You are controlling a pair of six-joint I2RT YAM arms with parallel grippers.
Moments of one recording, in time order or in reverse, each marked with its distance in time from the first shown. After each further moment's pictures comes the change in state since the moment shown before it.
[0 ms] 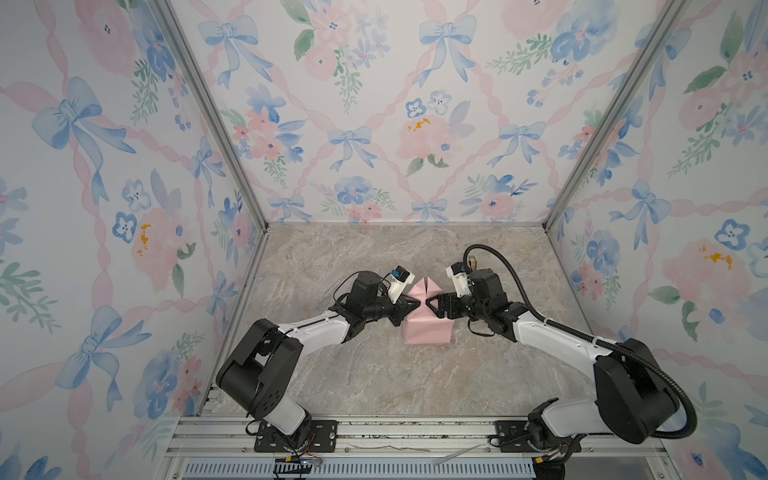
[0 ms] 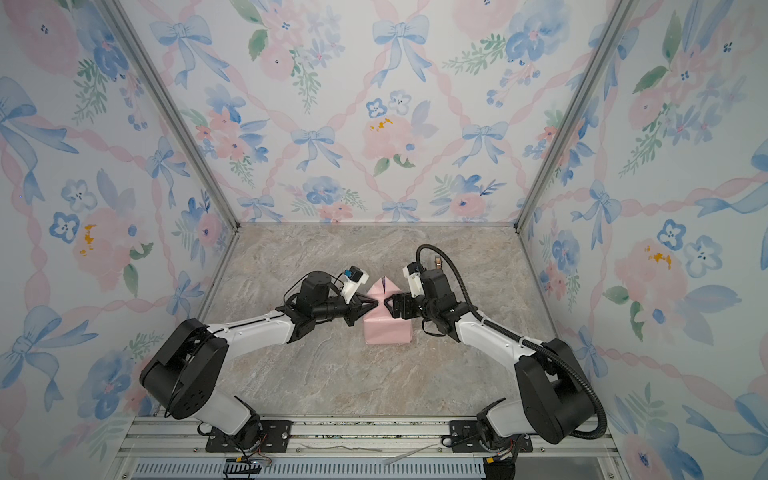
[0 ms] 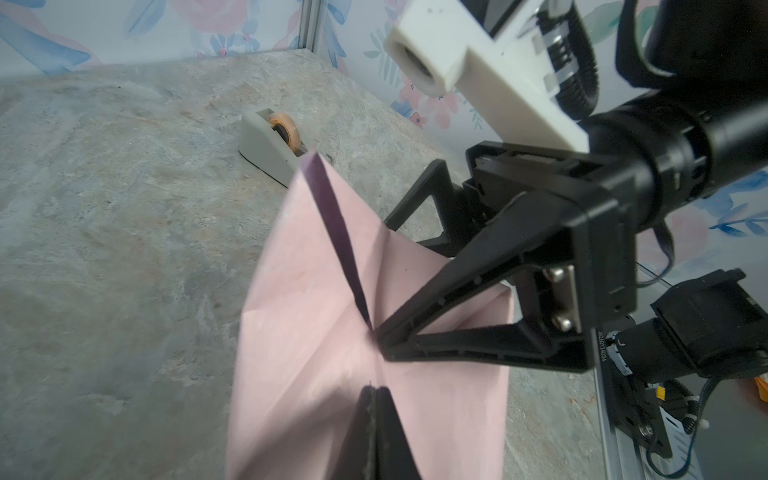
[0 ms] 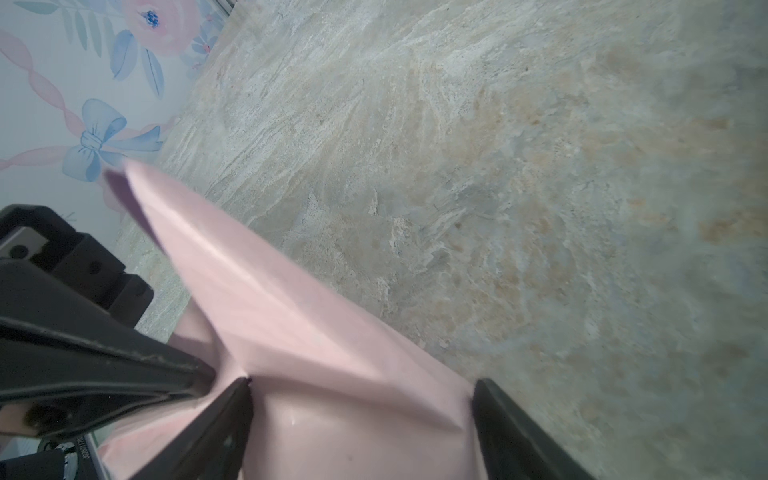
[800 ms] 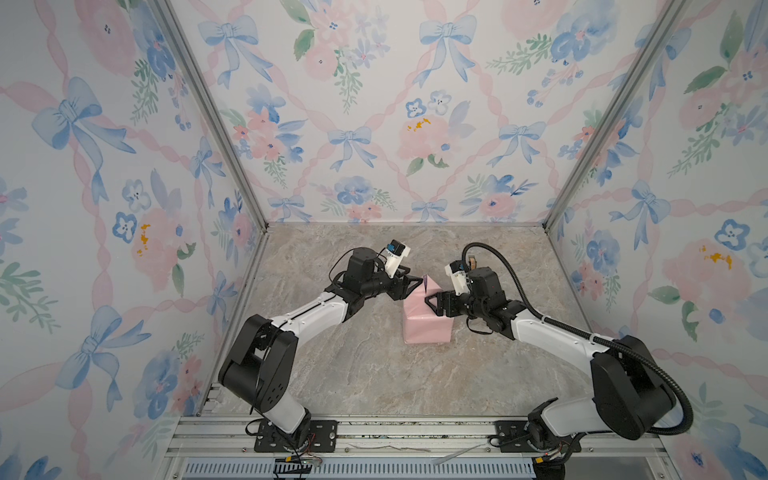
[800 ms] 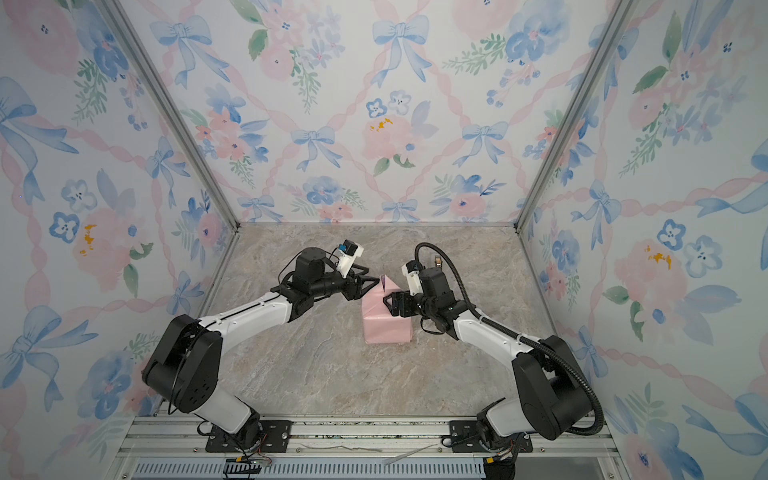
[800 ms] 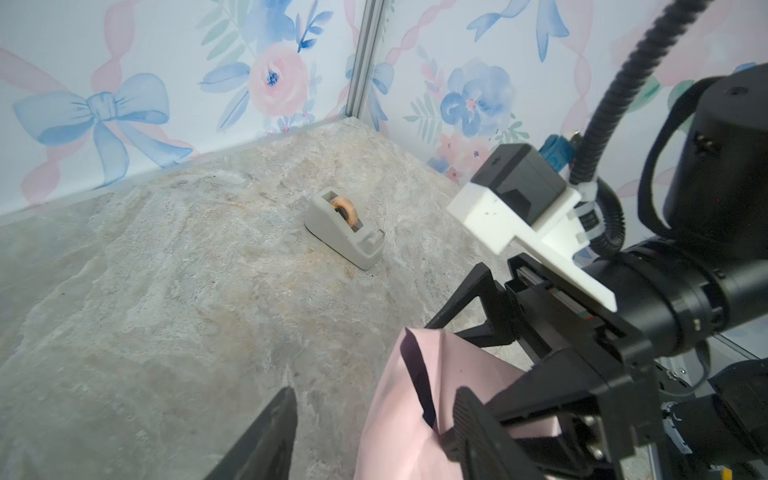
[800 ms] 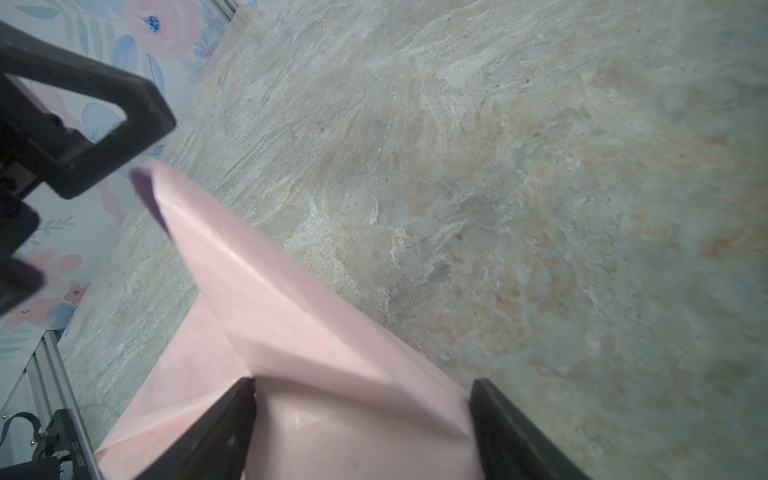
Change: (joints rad) left arm 0.074 0.054 0.227 -0.109 -0.023 0.028; right arm 0.001 0.016 0.012 0.008 0.005 -0.003
